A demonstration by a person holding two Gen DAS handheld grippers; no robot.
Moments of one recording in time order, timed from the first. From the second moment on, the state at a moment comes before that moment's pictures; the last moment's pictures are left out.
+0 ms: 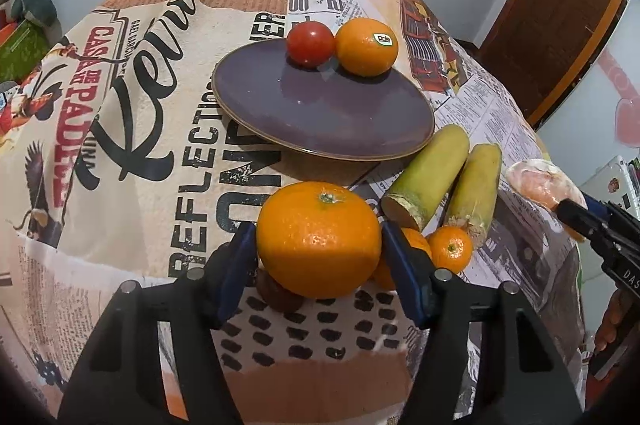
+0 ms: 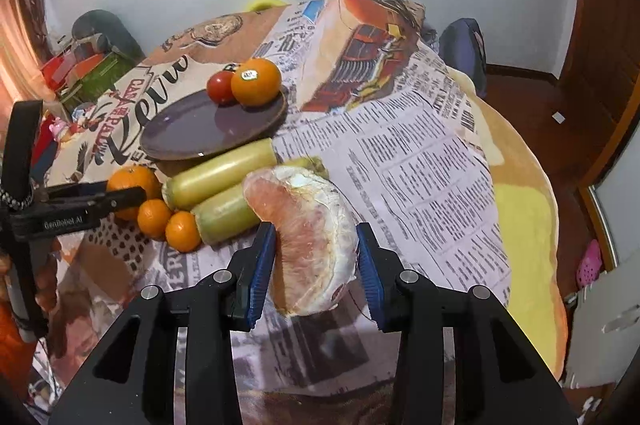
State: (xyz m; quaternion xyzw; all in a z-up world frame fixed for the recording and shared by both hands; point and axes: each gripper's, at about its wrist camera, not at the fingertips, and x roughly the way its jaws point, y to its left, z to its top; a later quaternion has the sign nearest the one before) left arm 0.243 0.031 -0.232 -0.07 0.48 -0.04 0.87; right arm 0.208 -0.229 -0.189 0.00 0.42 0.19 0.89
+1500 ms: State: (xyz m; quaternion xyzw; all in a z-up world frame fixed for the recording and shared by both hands) left arm 0.221 0.056 -0.187 -0.09 0.43 -0.02 0.90; right arm 0.225 -0.177 -0.214 -0.05 0.45 0.25 0.86
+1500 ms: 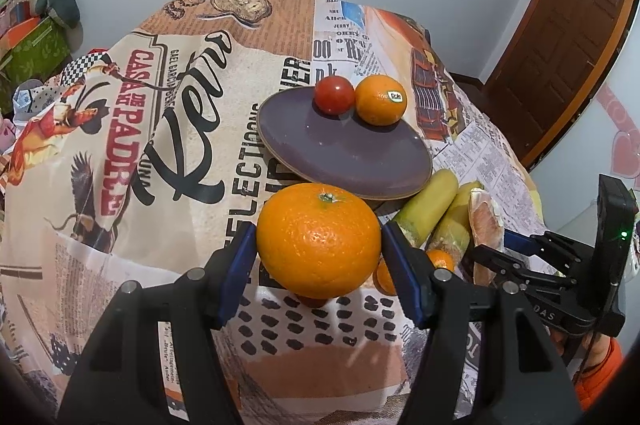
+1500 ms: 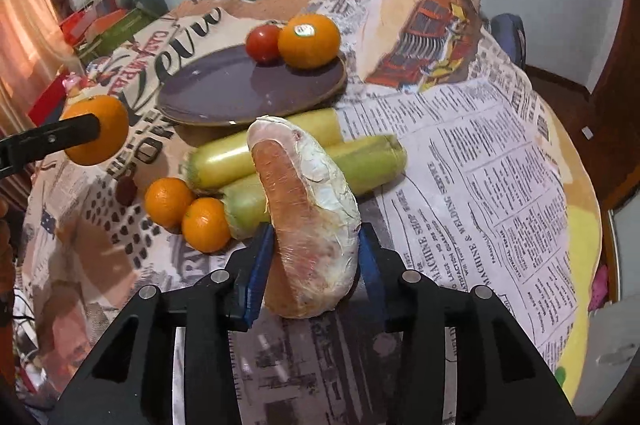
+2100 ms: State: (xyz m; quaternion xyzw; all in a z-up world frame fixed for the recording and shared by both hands) left arm 0.257 0.062 -0.142 -0.08 0.38 -0.01 0.92; right arm 0.247 -0.152 -0.149 -0.04 0.36 0.26 0.89
